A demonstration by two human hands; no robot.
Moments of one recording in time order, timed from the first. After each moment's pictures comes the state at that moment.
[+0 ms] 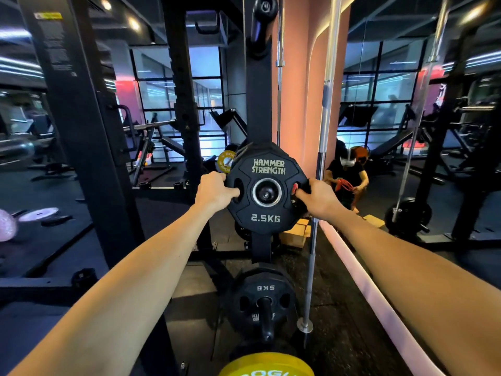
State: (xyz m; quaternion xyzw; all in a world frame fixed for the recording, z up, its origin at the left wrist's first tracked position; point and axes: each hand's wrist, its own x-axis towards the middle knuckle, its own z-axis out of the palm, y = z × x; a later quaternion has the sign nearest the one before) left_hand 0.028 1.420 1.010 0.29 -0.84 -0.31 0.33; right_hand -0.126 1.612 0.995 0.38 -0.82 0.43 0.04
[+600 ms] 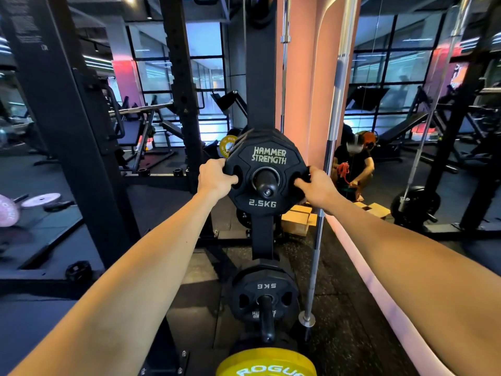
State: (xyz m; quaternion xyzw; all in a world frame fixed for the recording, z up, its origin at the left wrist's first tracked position) left_hand -0.025 1.382 0.999 0.30 -0.82 -0.33 0.36; right_hand -0.173 1.570 0.985 0.36 -0.79 0.50 -0.04
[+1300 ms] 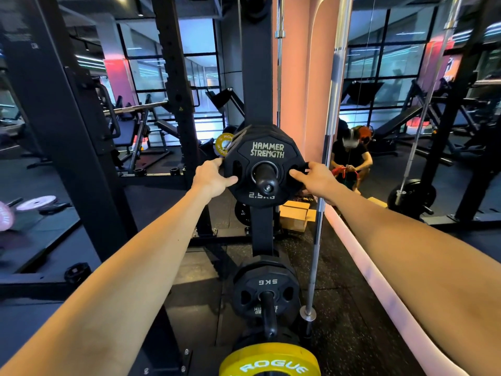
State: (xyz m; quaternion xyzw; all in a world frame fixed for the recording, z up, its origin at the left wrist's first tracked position) left_hand -0.019 1.367 0.996 0.30 -0.84 -0.37 0.27; right_hand -0.186 1.563 0.987 0.32 -0.78 0.52 -0.10
